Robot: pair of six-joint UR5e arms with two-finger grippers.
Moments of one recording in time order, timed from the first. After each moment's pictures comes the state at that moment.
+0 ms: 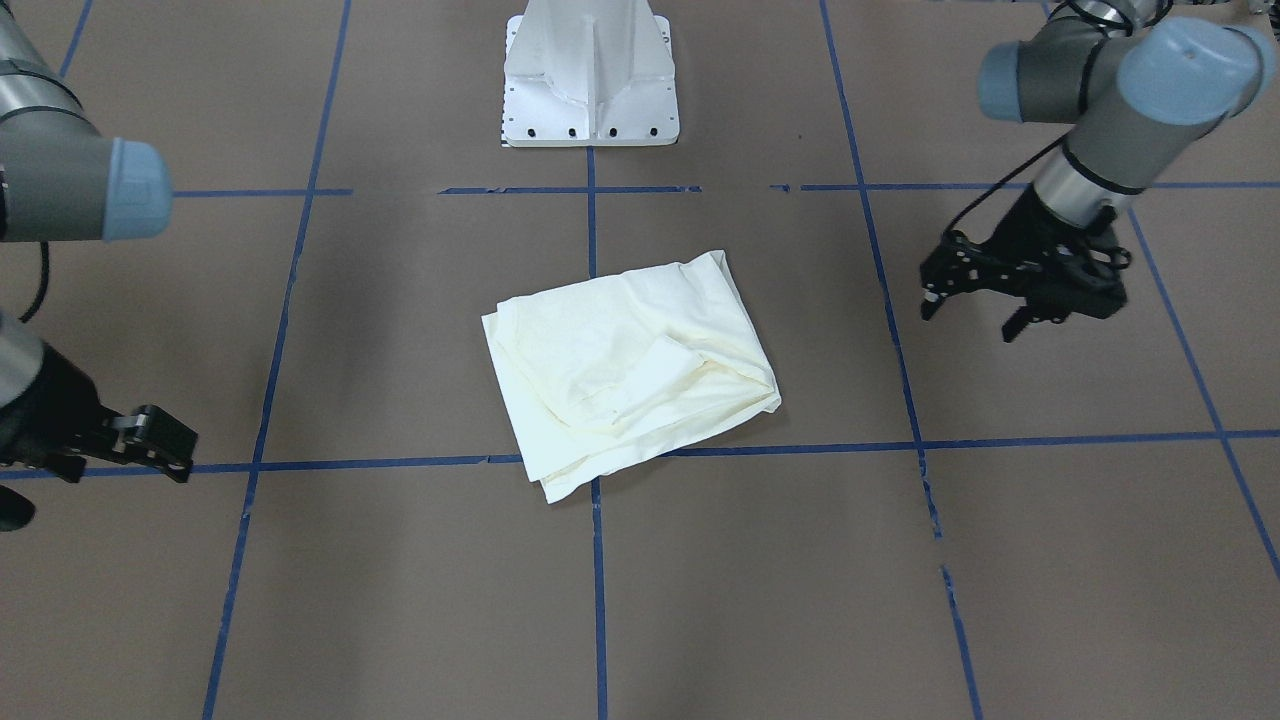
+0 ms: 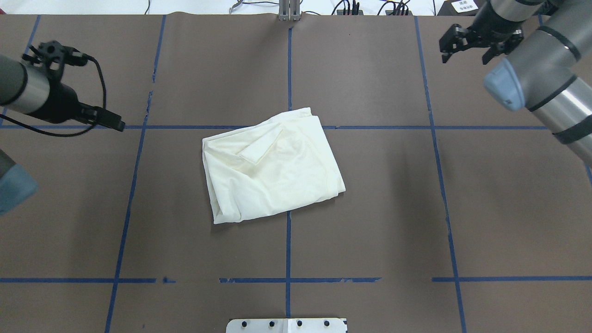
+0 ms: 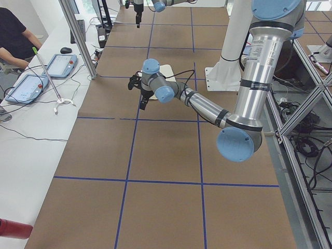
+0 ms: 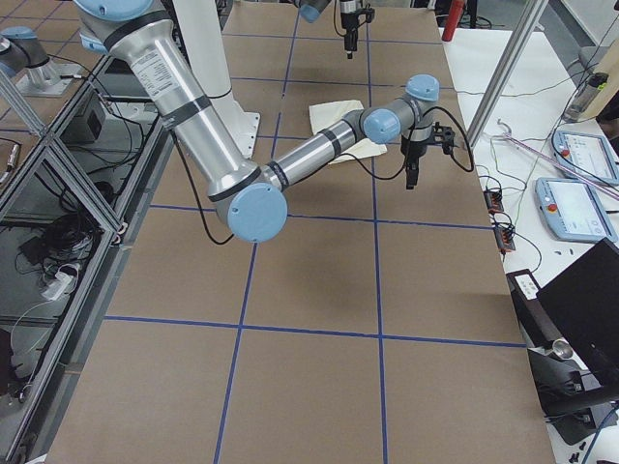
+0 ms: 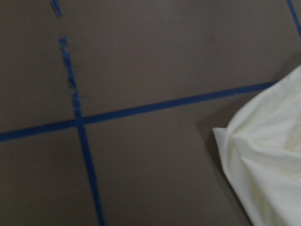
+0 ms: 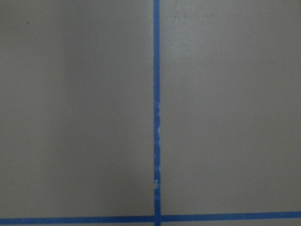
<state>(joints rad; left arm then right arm) -1.02 -1.76 -1.85 -1.88 -2.14 -0.59 1.15 -1.09 1.59 -1.60 2.21 0.63</state>
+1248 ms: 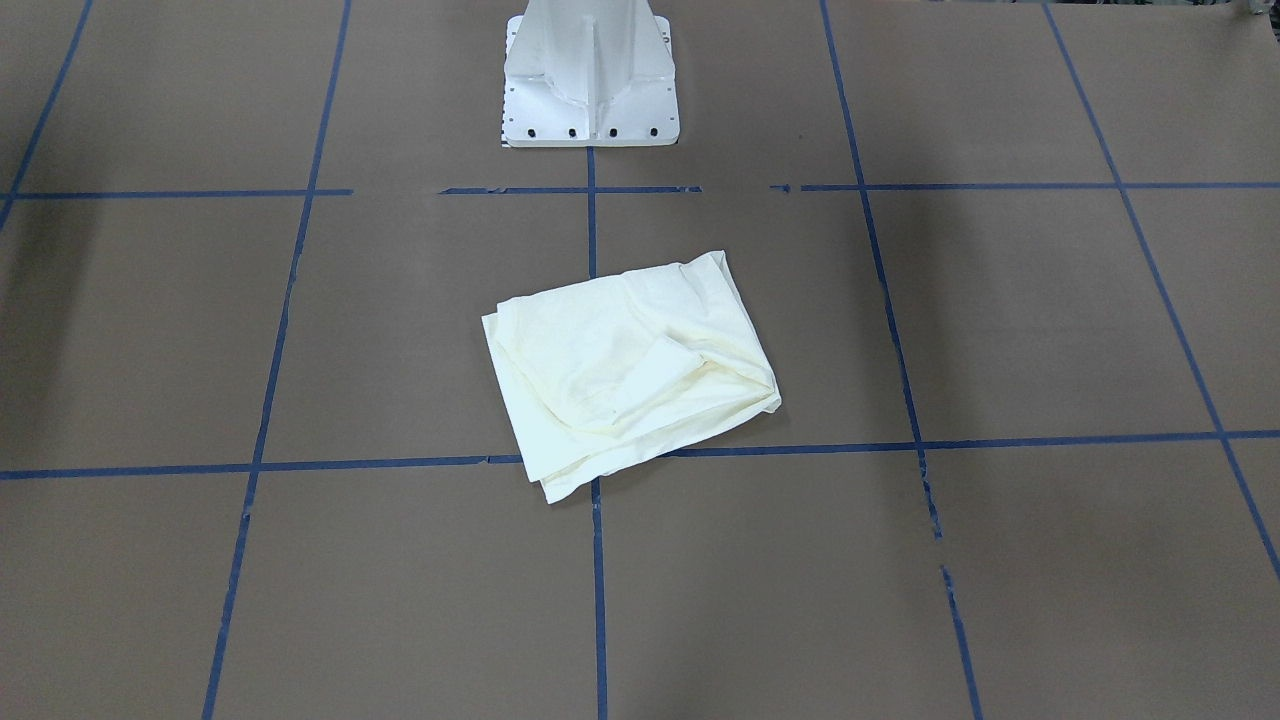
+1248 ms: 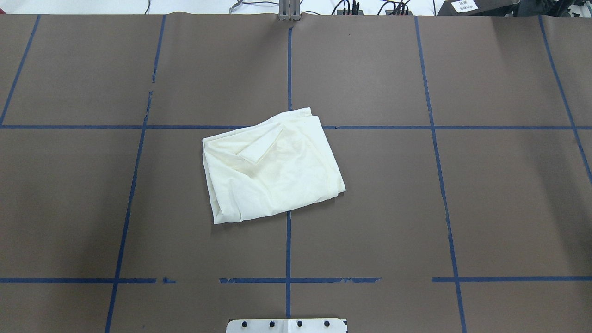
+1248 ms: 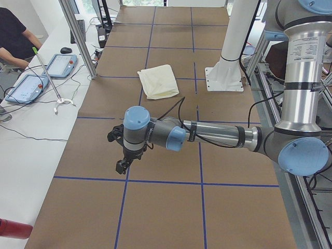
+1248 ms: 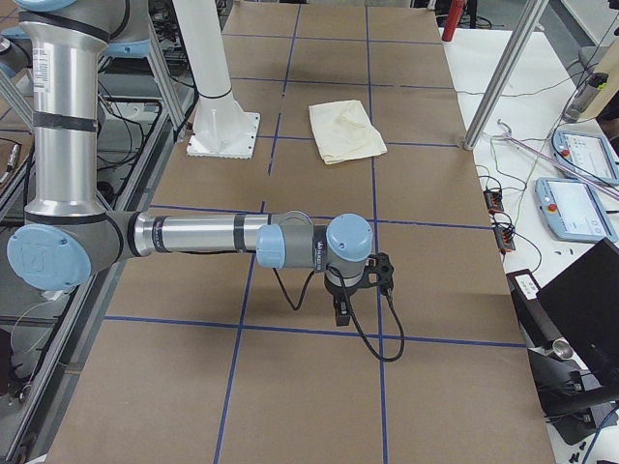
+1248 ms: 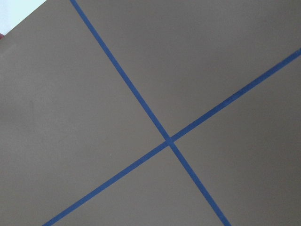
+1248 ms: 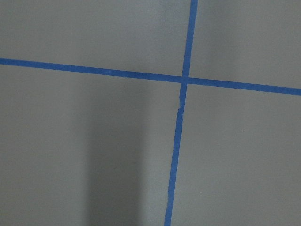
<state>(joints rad) -1.55 -1.54 -1.65 -1.81 -2.21 0.39 1.55 -1.65 1.72 -1.60 2.39 -0.06</state>
